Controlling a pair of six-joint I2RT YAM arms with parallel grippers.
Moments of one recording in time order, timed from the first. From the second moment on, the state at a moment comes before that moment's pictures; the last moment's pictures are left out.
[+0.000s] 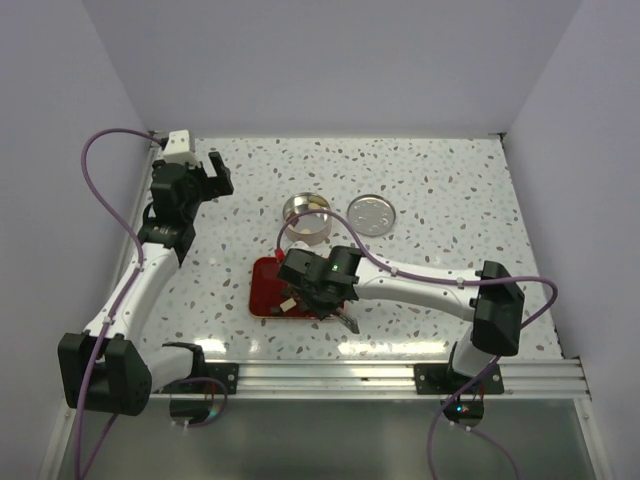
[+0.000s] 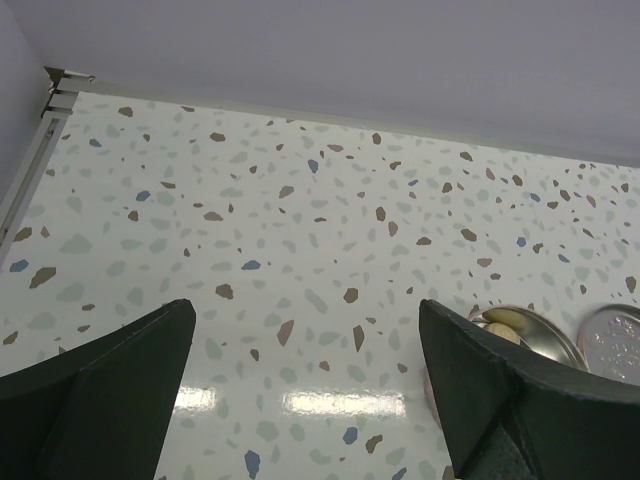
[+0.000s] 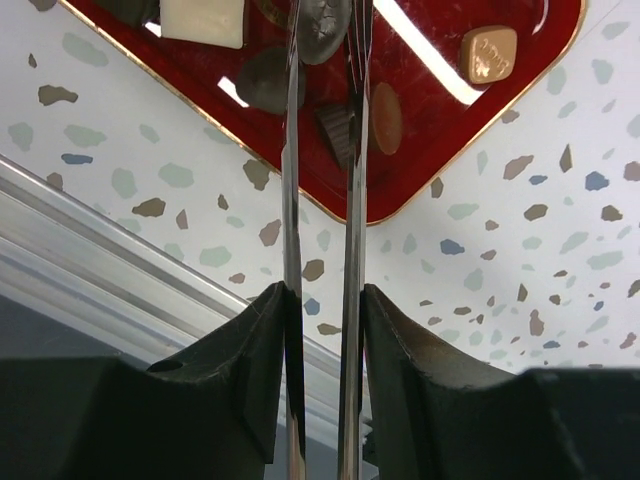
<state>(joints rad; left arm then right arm) -0.10 1.18 0.92 0.04 -0.10 -0.21 1.21 1.68 1.40 -1.00 0.25 0.44</state>
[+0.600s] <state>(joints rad) -0.10 1.18 0.92 0.03 -0.10 -0.21 1.02 1.68 1.56 -0.98 0.35 0.29</state>
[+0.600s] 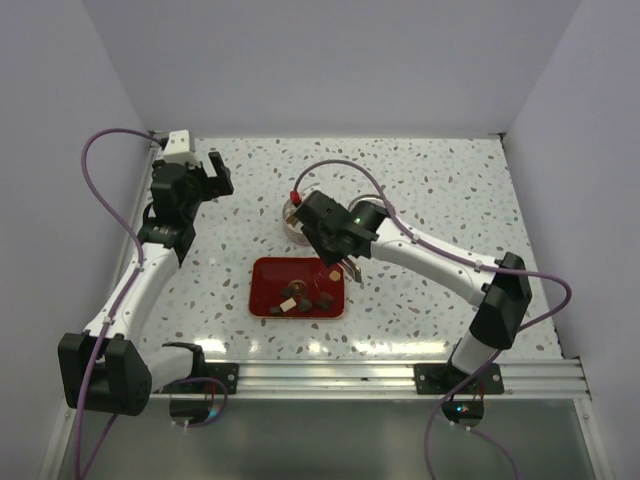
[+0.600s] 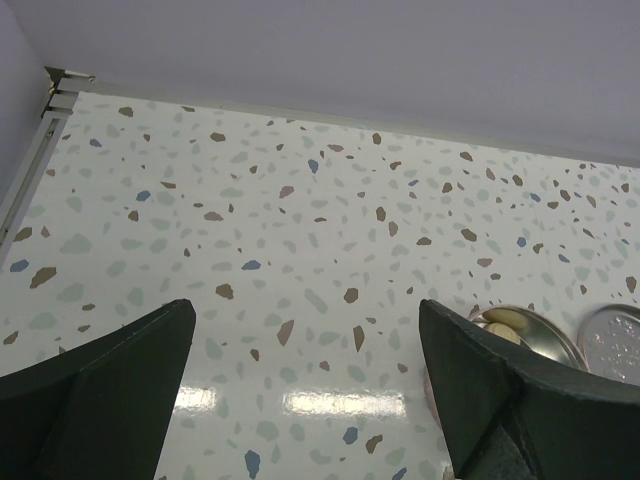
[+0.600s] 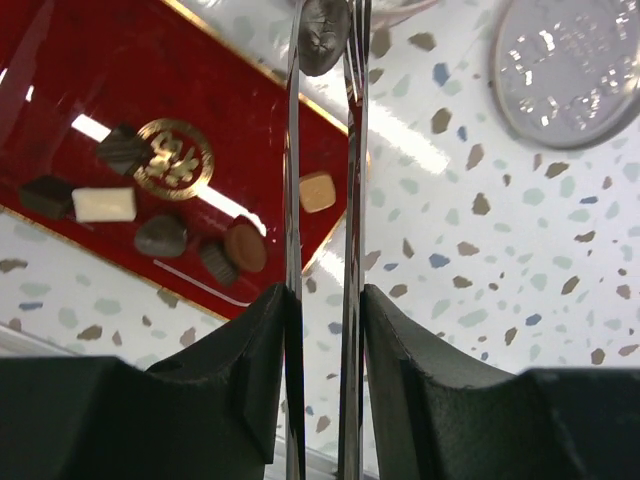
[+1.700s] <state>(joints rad) -0.10 1.18 0.92 0.03 -0.11 -0.21 0.83 1.77 1.66 -0.85 0.26 0.13</state>
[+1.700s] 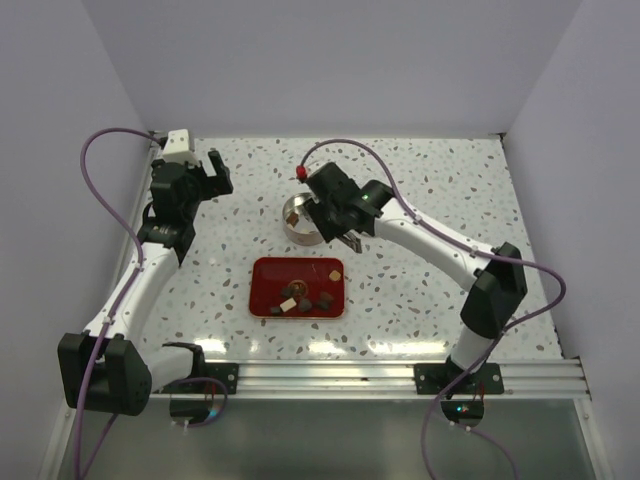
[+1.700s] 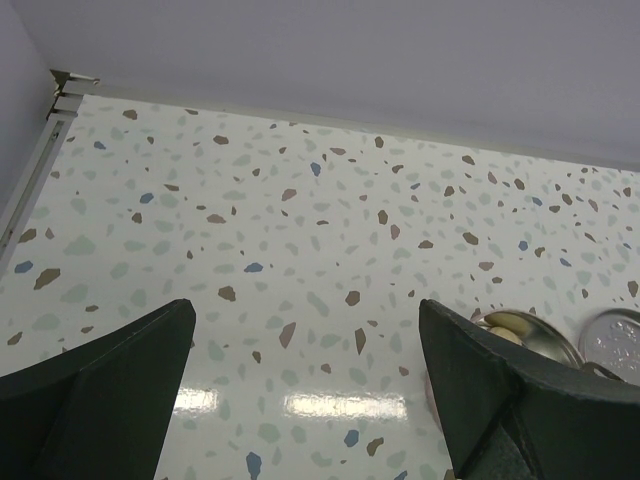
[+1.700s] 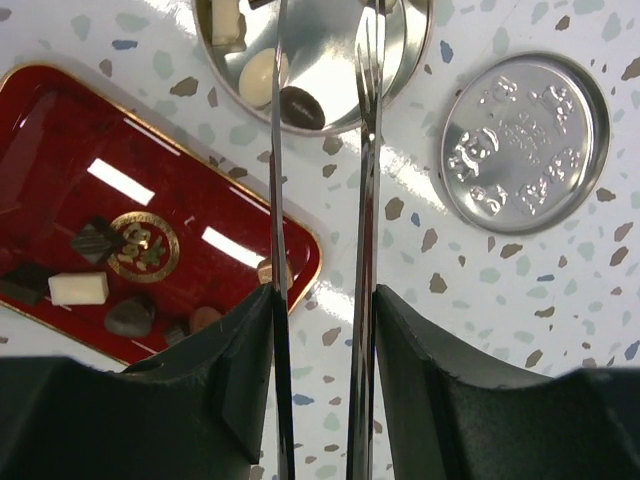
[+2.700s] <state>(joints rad) -0.10 1.18 0.92 0.03 -0.11 -0.21 1.08 1.60 1.33 -0.75 0.05 0.27</state>
